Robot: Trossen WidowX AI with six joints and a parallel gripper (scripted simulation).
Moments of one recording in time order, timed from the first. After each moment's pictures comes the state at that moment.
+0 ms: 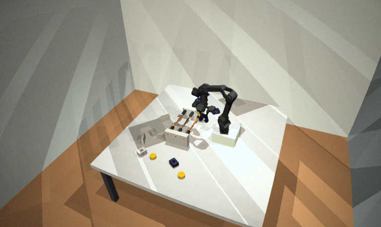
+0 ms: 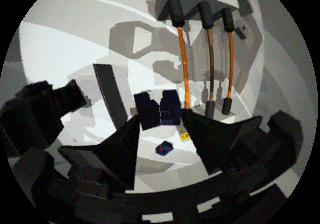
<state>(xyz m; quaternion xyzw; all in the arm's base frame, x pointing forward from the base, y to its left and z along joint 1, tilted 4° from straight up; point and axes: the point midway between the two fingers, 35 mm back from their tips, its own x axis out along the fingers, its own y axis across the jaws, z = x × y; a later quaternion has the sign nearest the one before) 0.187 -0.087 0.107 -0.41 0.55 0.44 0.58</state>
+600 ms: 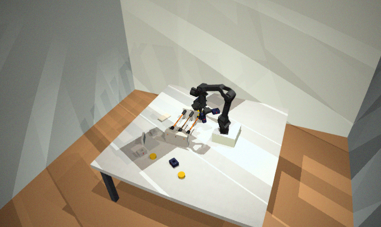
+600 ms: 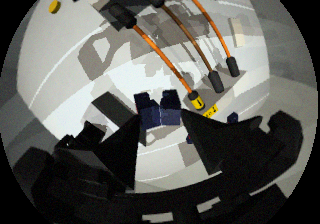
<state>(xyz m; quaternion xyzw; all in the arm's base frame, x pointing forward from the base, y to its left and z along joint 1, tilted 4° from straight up) 0.198 -0.089 0.107 -0.24 0.65 0.28 0.67</state>
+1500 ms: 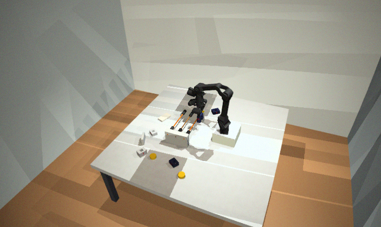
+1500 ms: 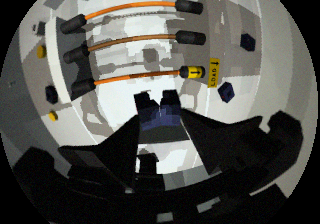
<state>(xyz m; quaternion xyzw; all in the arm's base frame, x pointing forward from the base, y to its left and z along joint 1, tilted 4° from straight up) 0.220 -0.093 0.106 0.08 0.71 -0.04 0.70</state>
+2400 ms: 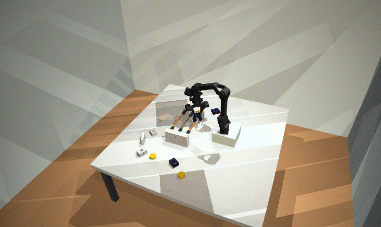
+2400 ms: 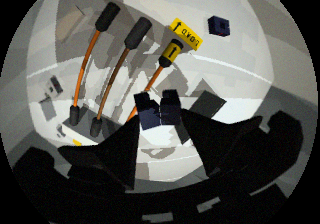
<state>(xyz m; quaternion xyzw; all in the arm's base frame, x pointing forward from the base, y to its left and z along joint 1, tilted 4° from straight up) 0.242 -0.095 0.102 0.38 0.62 -0.34 0.60</state>
